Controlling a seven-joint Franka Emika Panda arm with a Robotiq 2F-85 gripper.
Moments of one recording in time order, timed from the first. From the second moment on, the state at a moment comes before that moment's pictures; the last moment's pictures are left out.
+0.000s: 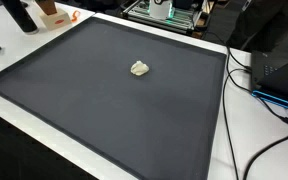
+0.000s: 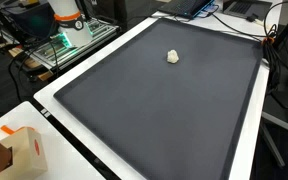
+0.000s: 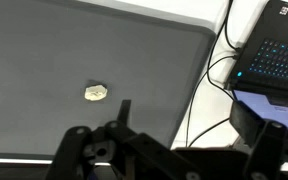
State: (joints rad) arm 0.25 -0.84 0.28 -2.45 0.24 1.86 0.22
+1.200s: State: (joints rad) arm 0.11 -0.59 0.14 -2.44 0.27 2.08 0.21
